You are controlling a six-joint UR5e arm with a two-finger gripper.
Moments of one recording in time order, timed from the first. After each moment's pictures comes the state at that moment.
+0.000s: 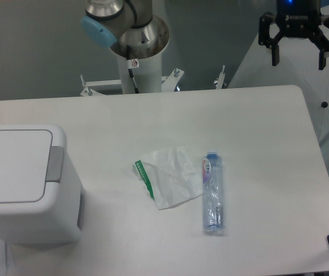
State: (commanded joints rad) arm 2.94 -1.56 -1.54 -1.14 1.34 1.49
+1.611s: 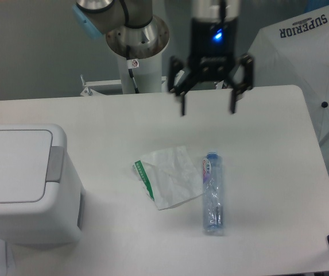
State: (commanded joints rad) arm 2.47 -1.65 -1.54 -0.93 1.25 0.13
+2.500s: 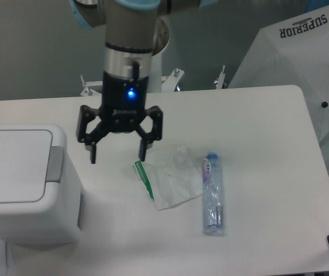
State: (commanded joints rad) arm 2.28 -1.69 -1.63 -0.83 1.25 -0.06
